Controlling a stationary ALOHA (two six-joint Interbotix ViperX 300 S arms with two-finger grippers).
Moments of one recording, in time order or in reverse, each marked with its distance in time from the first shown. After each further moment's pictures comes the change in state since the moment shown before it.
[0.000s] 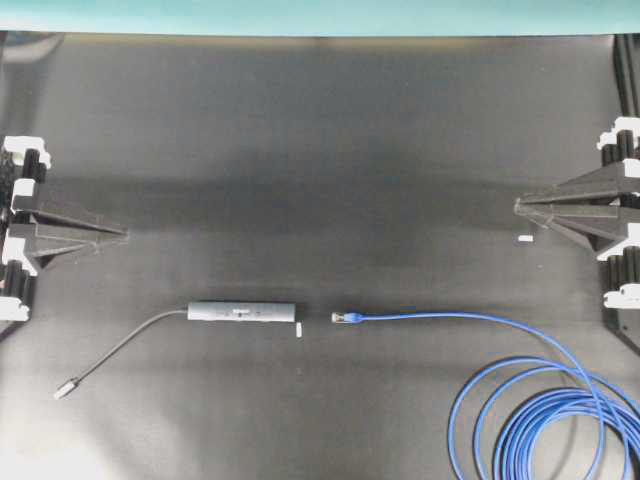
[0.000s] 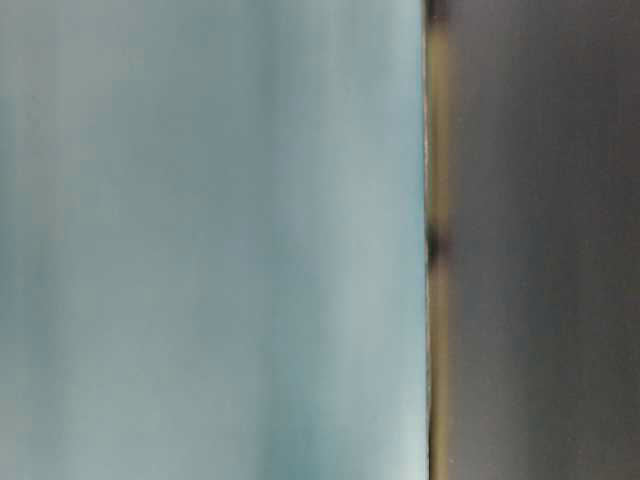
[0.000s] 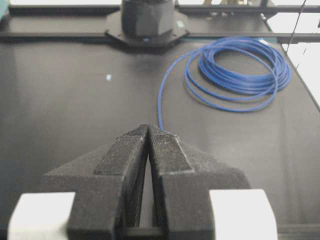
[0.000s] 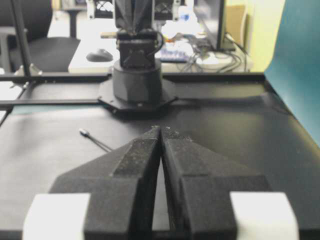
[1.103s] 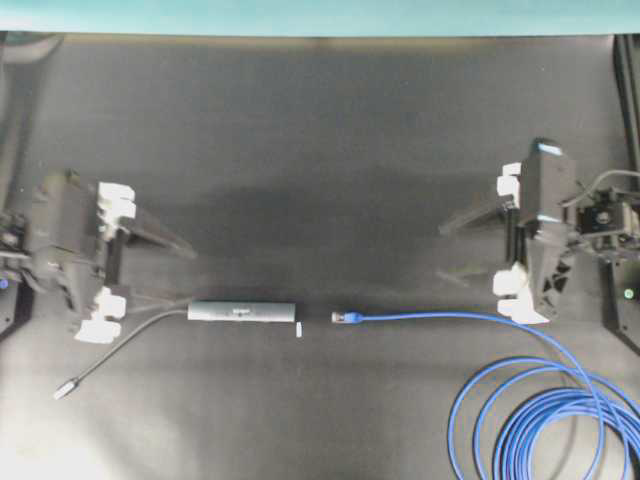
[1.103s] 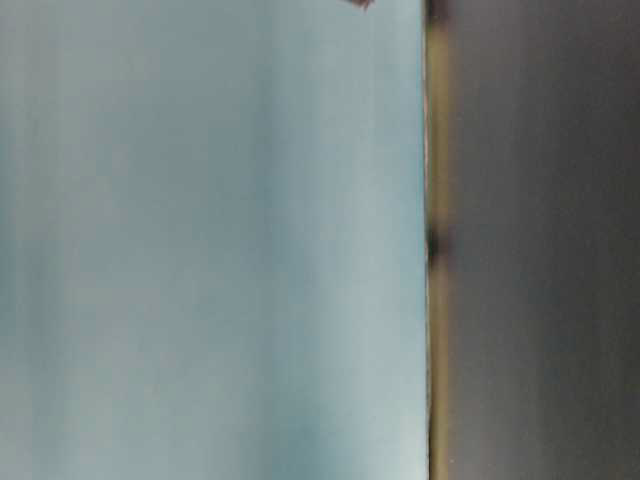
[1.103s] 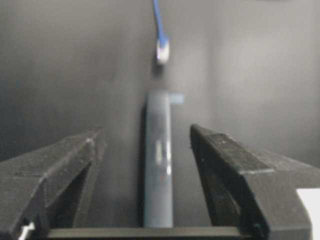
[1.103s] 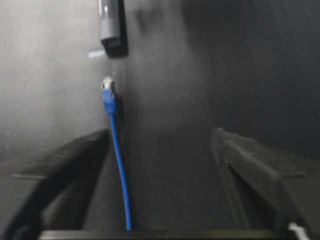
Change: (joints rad) left arm -0.006 0.614 0.077 0.040 -0.394 -0.103; right arm 0.000 0.468 -0.163 0.031 0.387 0.075
